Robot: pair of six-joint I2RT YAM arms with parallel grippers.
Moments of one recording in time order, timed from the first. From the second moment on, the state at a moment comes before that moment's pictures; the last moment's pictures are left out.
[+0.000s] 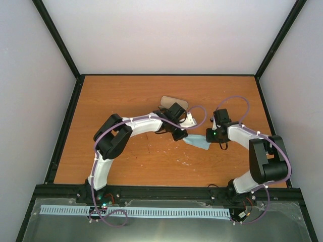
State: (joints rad) left arm -0.83 2.09 1.46 -0.40 0.35 0.31; right arm 0.18 1.51 0.73 -0.43 -0.09 0.21
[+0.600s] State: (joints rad) left arm -0.78 2.11 1.51 -0.41 0.37 0.30; right arm 0.19 1.61 0.80 -0.39 -0.14 0.19
